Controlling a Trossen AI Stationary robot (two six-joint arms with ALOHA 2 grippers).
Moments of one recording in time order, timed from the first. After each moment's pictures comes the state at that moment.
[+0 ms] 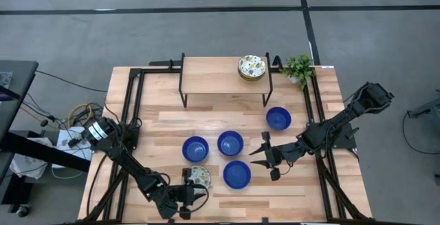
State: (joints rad) left arm -0.88 1.75 0.90 0.31 -0.80 -0.30; right arm 0.54 1.30 0.46 0.36 0.37 -0.09
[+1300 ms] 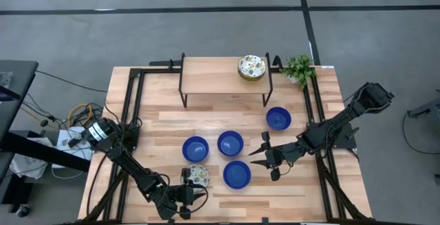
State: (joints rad) left arm -0.90 1.75 0.90 0.32 -0.83 -0.29; right arm 0.54 1.30 0.46 0.38 0.36 -0.15
